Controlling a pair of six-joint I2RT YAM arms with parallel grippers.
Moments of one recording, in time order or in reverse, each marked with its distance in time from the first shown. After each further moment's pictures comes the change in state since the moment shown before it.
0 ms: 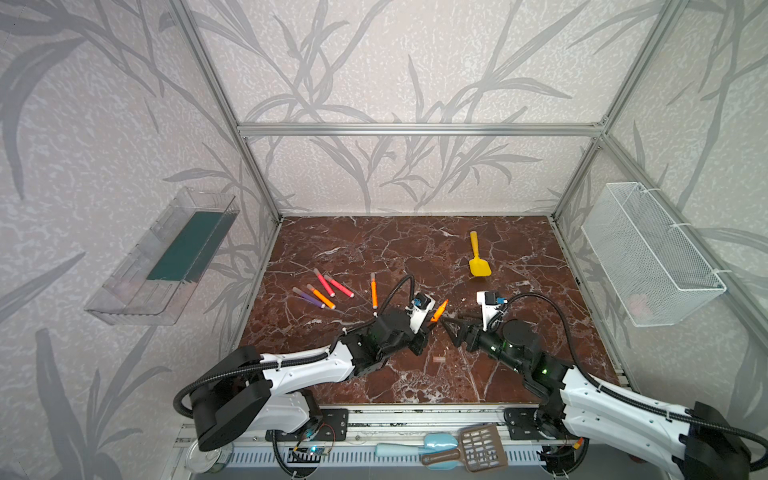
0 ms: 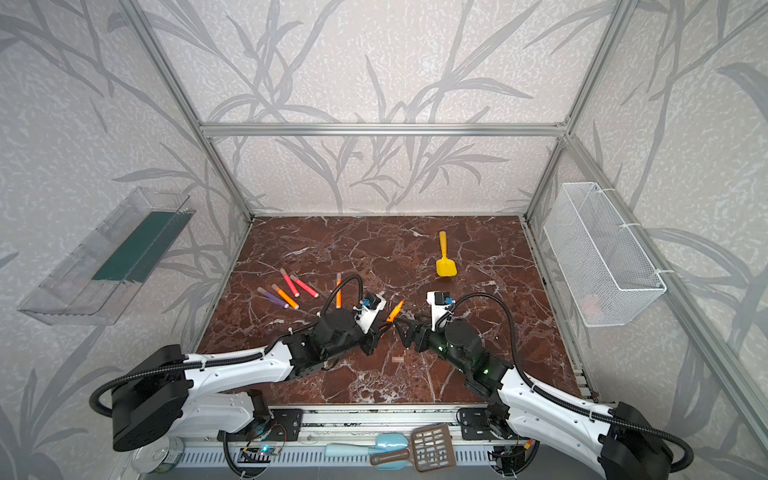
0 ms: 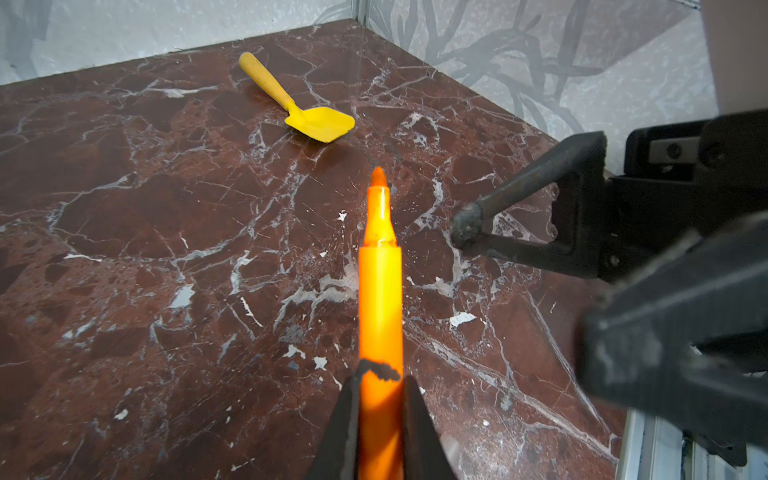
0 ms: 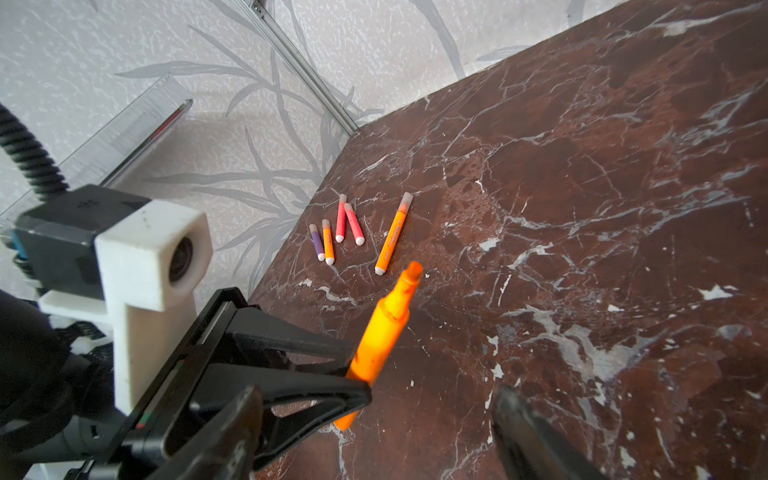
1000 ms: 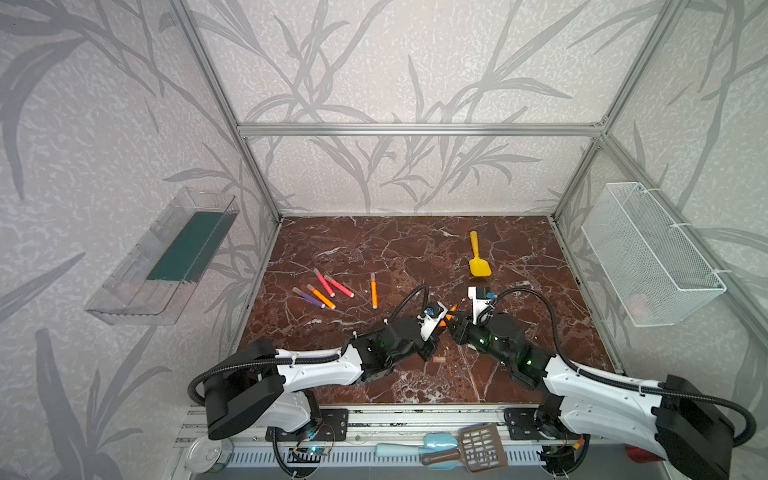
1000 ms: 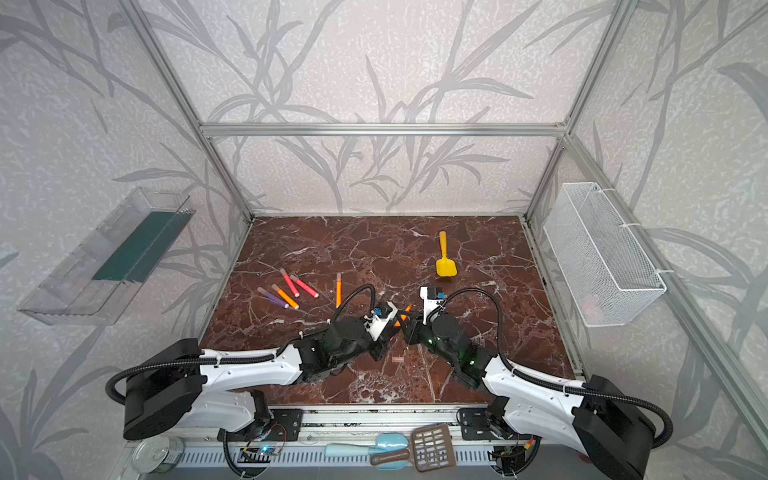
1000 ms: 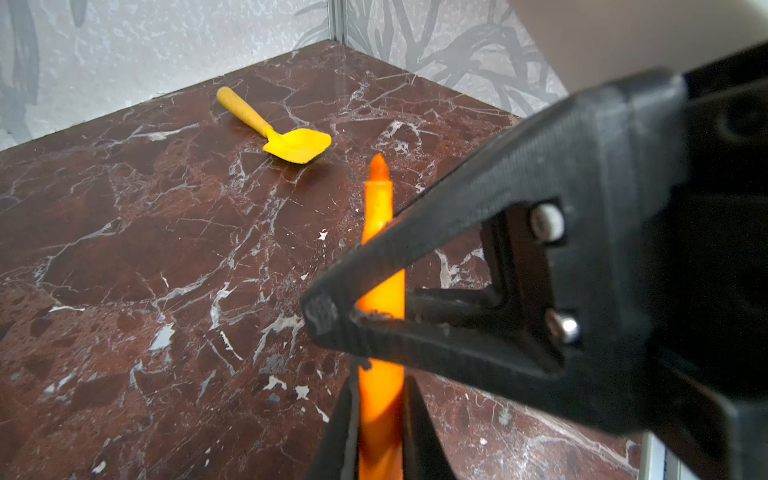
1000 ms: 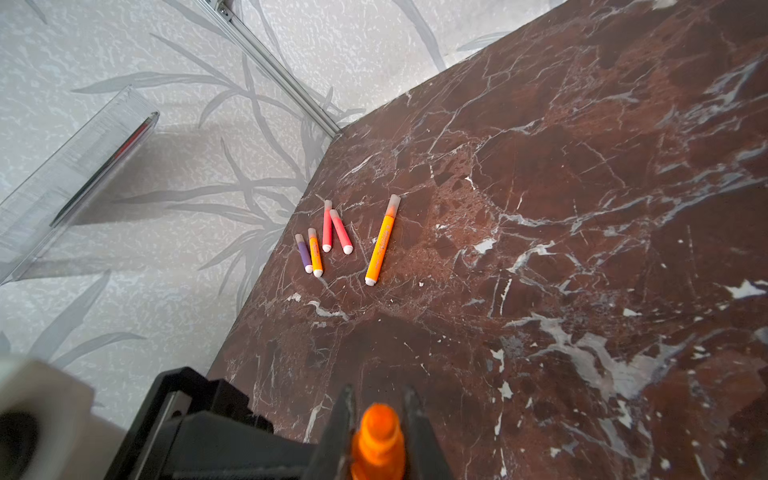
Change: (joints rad) left arm -0.082 0.059 0.015 0.082 -0.078 0.082; right arm 0.007 0.183 0.051 0.101 0.043 0.061
